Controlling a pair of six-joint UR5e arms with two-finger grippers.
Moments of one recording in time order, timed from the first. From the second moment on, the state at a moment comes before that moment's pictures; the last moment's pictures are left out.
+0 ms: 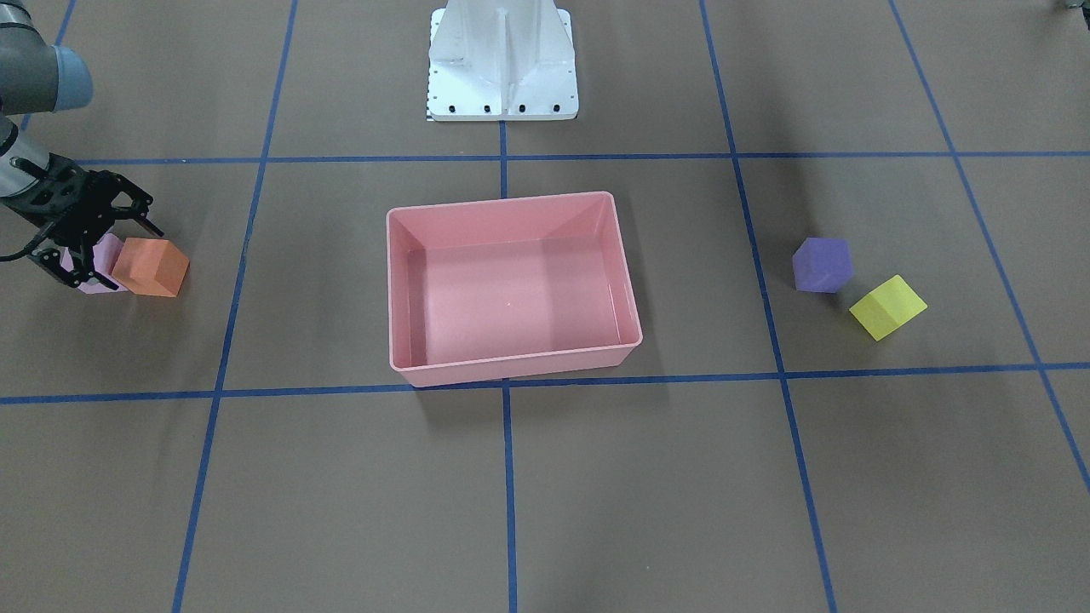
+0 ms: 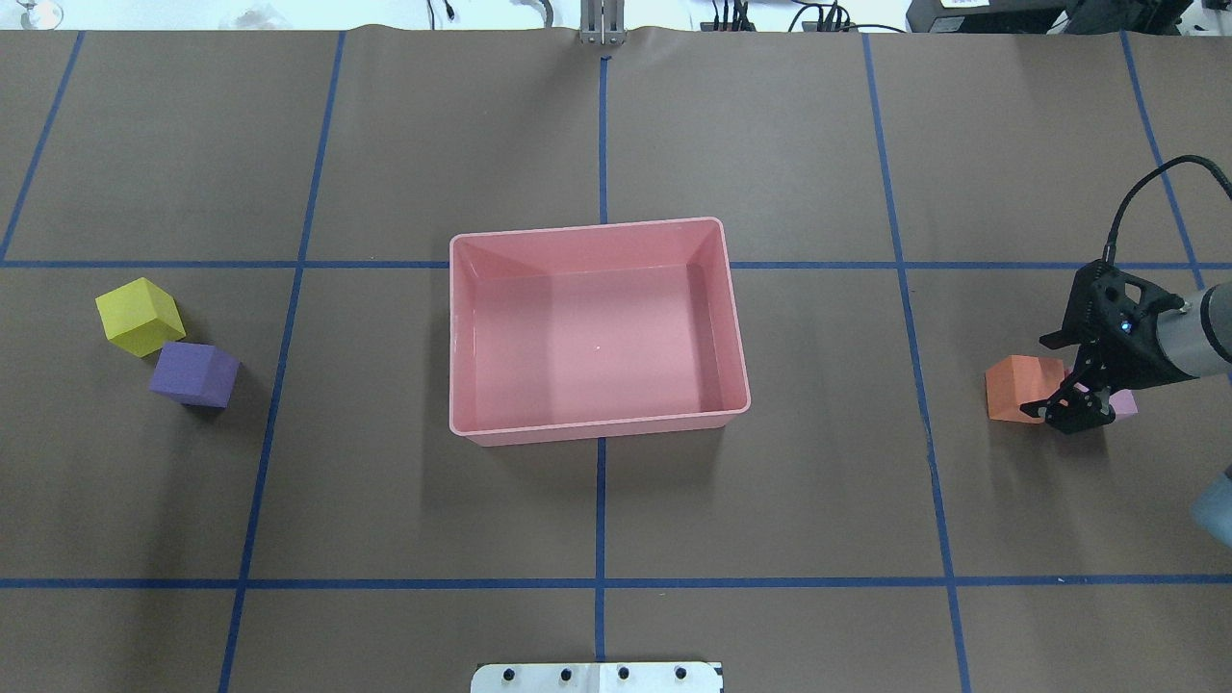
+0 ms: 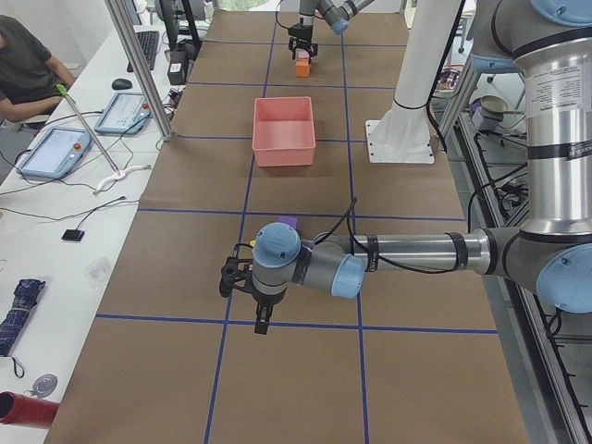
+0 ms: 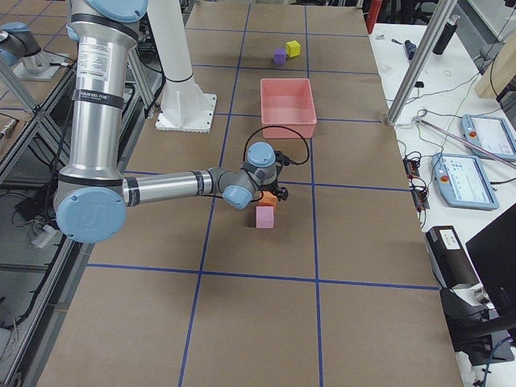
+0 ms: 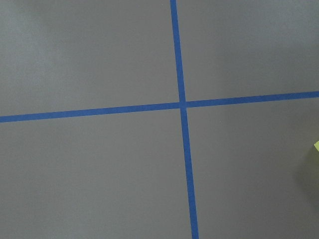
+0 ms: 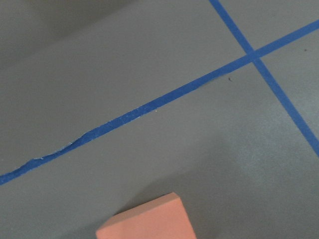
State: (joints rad) left arm -1.55 -1.42 -1.67 -1.88 -2.34 -0.11; right arm 0.87 -1.70 1.74 -0.76 2.17 -0.08
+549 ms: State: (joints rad) left arm -1.55 -1.42 -1.67 -1.88 -2.34 -0.11; right arm 0.84 -1.70 1.72 -0.77 2.17 -0.09
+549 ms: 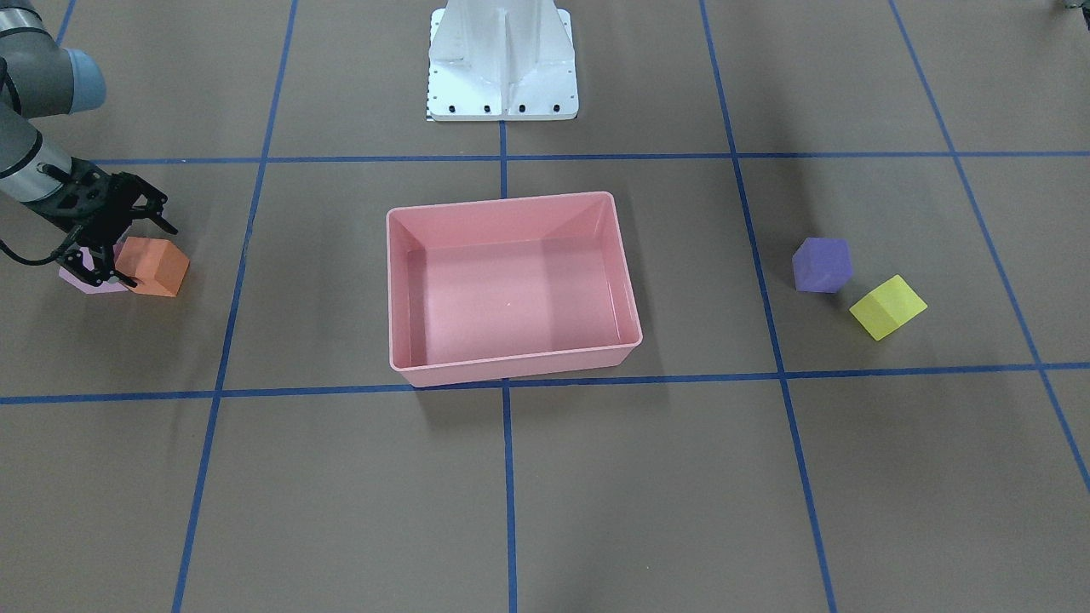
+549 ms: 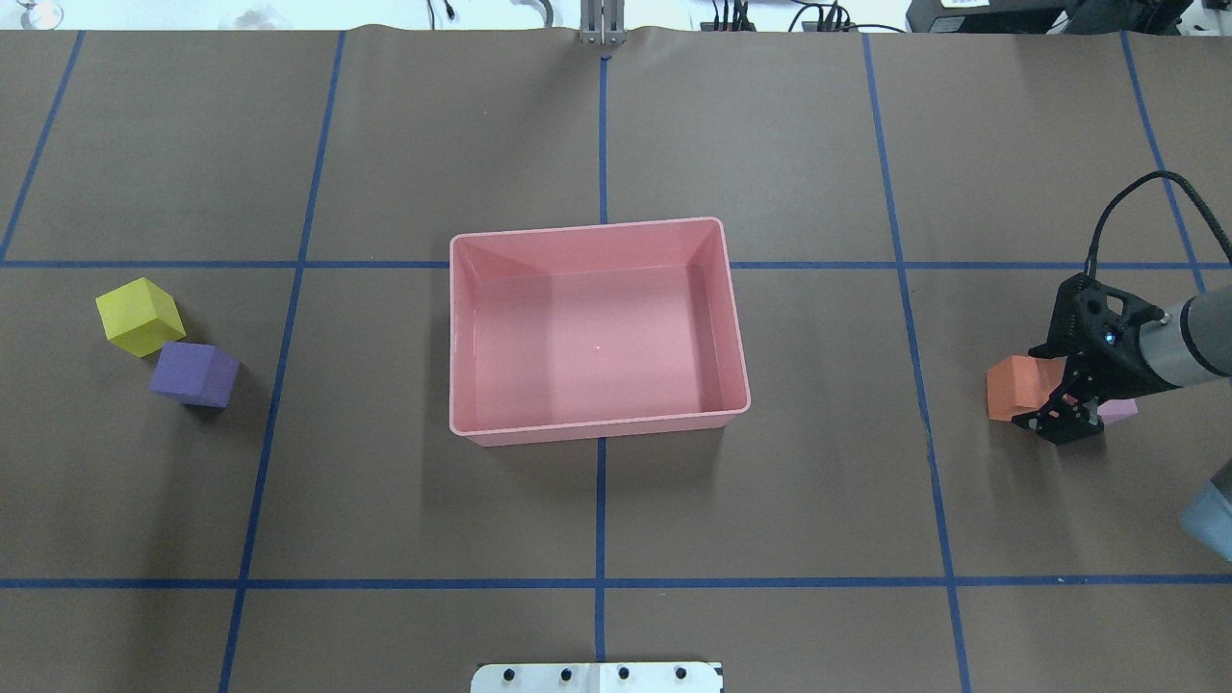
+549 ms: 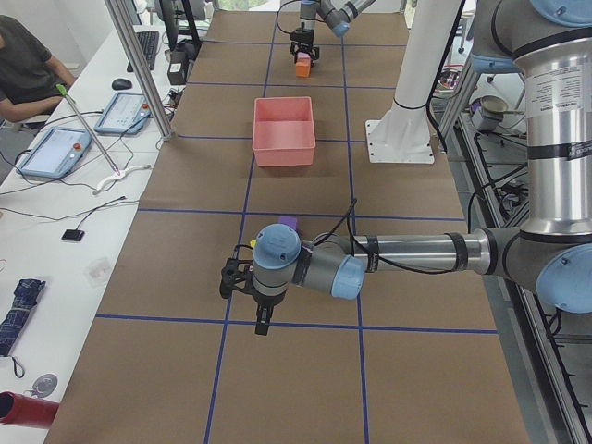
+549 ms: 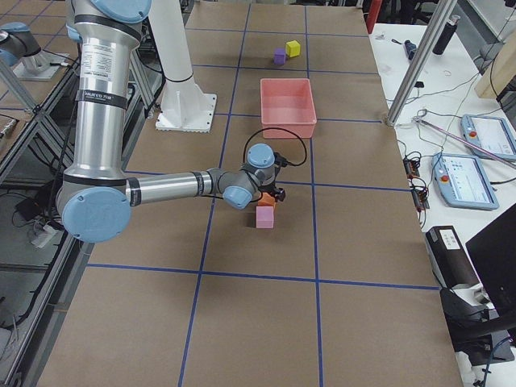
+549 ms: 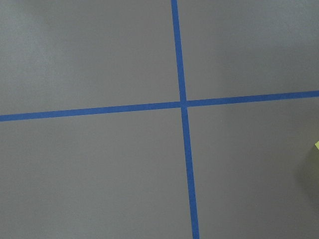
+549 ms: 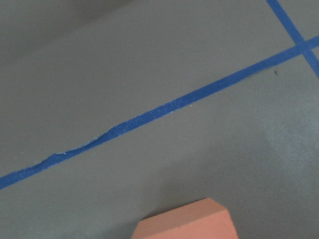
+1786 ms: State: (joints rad) left arm -1.49 -1.47 -1.66 -1.90 -2.37 -0.11; right arm 0.93 -1.38 1.73 -1.00 2.28 0.39
